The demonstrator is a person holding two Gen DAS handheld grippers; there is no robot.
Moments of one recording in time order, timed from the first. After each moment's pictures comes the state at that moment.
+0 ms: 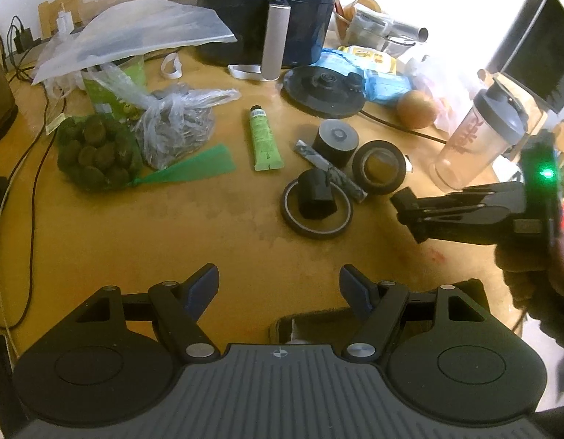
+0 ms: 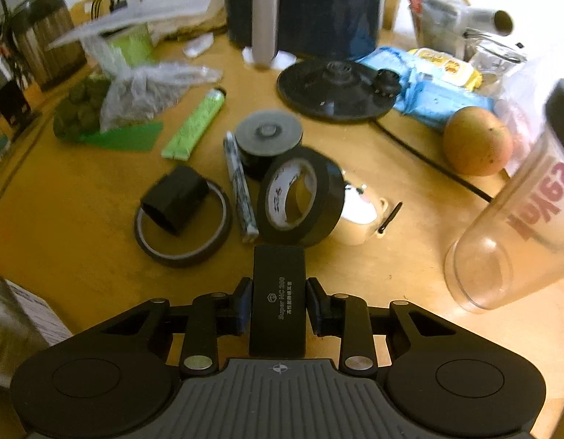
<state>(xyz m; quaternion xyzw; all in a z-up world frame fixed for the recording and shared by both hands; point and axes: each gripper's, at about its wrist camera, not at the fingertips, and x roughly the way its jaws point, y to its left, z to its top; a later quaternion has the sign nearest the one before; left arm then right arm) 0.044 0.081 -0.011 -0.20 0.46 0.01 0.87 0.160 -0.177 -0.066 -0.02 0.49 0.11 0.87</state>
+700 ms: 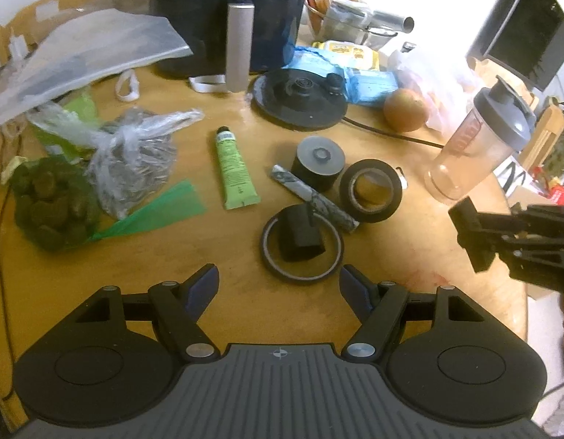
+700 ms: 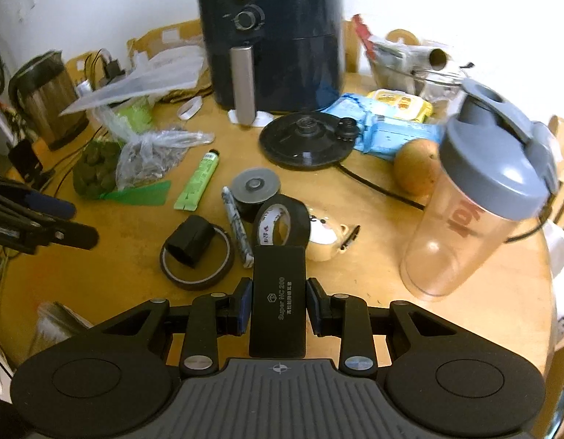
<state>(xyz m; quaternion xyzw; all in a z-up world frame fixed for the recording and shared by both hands) 0.111 0.081 -0.021 -0.19 0.46 -0.01 0.87 0.117 -0.203 -0.009 0.03 0.44 0.08 0.89</state>
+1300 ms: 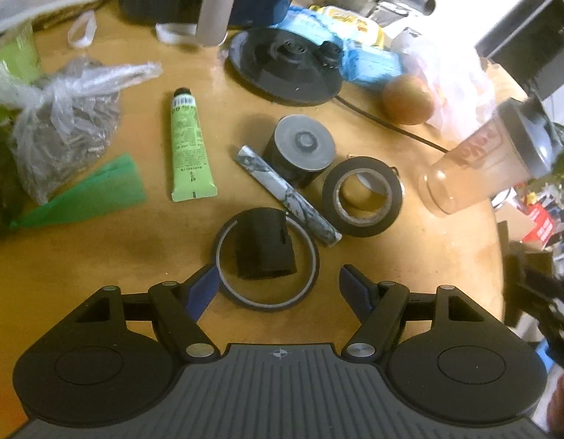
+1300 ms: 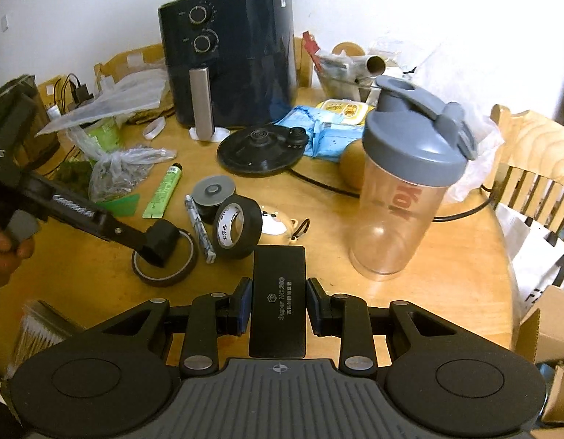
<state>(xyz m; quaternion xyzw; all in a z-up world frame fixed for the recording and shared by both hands) 0.170 0.082 -0.067 -0.30 0.48 -0.03 0.83 0.072 -0.223 -0.002 0.03 0.40 0.01 0.92</state>
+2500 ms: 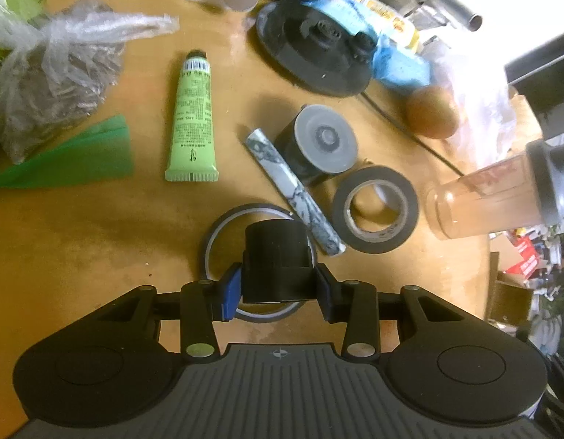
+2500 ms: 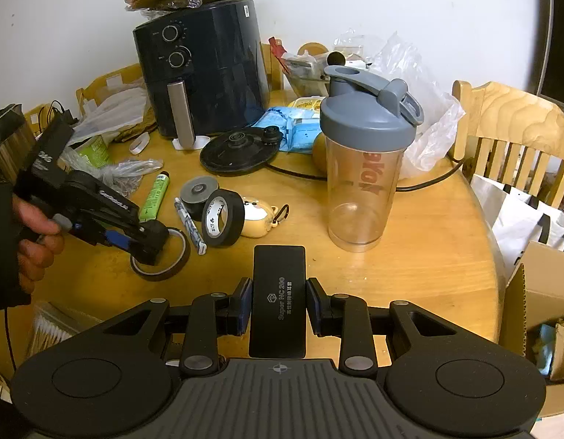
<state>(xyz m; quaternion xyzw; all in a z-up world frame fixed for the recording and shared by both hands) 0.184 0.094 -0.085 -0.40 0.48 -0.01 0.78 0.037 -0.233 0.003 0.07 0.39 -0.02 0.92</state>
